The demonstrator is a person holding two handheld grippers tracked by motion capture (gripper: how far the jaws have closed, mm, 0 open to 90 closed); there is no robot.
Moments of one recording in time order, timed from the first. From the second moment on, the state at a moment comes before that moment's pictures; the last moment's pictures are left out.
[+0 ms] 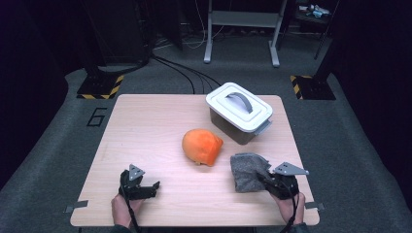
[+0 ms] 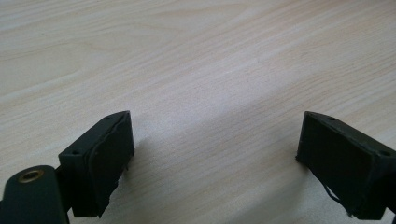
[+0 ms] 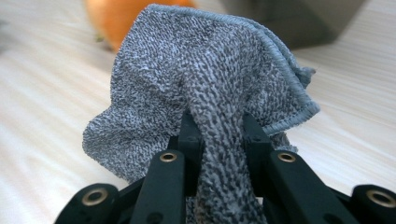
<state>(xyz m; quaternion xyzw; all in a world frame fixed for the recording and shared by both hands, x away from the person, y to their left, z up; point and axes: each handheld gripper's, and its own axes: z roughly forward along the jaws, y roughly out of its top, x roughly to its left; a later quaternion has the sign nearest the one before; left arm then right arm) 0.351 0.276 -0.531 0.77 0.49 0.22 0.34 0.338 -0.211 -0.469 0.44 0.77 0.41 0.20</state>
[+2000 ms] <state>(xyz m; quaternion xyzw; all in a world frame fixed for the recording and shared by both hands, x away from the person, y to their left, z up) 0.475 0.180 -0.449 0.82 0.37 0.15 0.42 0.349 -0.286 -0.526 0.54 0.72 0.36 0.23</state>
